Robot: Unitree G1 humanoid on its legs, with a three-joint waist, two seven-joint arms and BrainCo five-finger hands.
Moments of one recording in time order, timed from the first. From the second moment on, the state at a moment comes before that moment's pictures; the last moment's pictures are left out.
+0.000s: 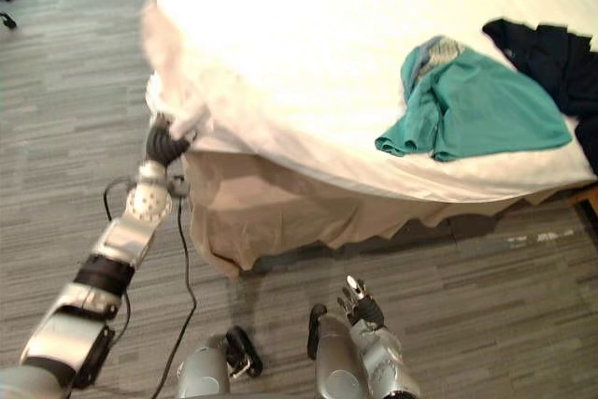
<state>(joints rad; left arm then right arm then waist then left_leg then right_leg) -0.37 0.35 -0.15 0.45 0.08 -0.17 0.32 0.05 -0.06 -0.12 0.83 0.68 0.07 0.14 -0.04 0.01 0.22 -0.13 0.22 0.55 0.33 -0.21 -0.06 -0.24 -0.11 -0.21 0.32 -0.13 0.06</state>
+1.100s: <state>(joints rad) 0.24 0.05 0.27 1.04 0.10 0.13 0.13 0.16 -0.04 -0.31 1.03 0.61 -0.02 -0.01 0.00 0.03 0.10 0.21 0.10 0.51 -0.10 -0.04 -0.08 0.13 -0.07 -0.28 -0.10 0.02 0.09</state>
